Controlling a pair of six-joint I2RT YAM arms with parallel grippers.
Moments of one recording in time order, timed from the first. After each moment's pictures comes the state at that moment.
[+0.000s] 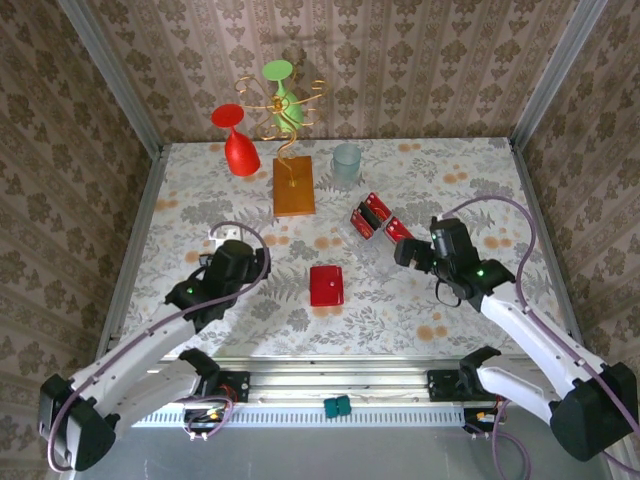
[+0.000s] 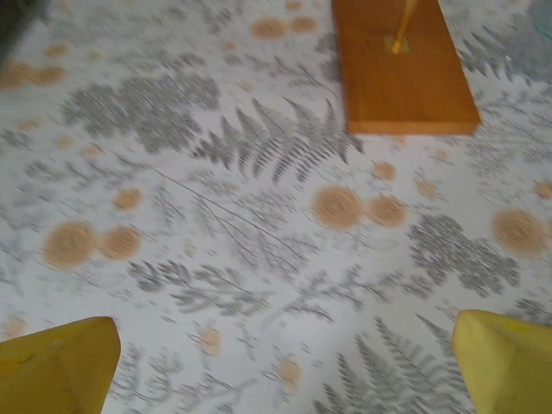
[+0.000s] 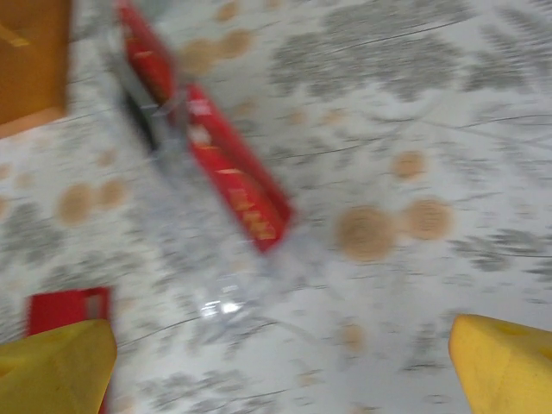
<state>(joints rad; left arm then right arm) -0.66 0.84 0.60 -0.45 -0.53 -0.43 0.37 0.96 0.69 -0.53 0.19 0.53</state>
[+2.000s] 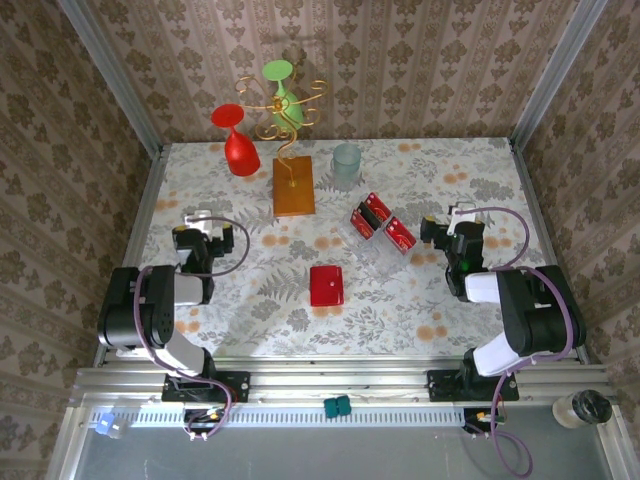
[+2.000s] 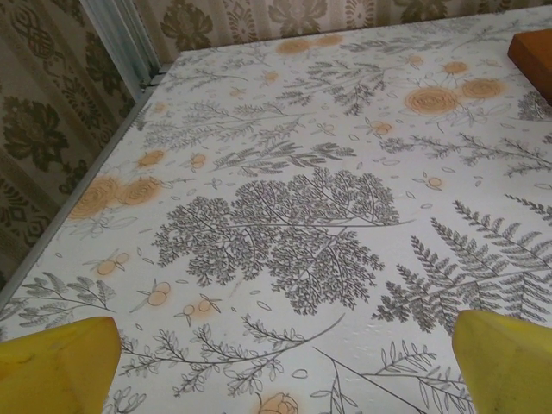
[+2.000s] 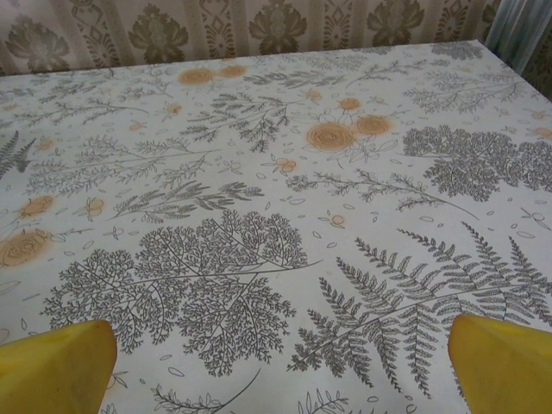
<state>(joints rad) -0.03 1.57 0.38 0.85 -0.12 0.11 0.03 1.53 0.40 0.77 0.17 0.08</state>
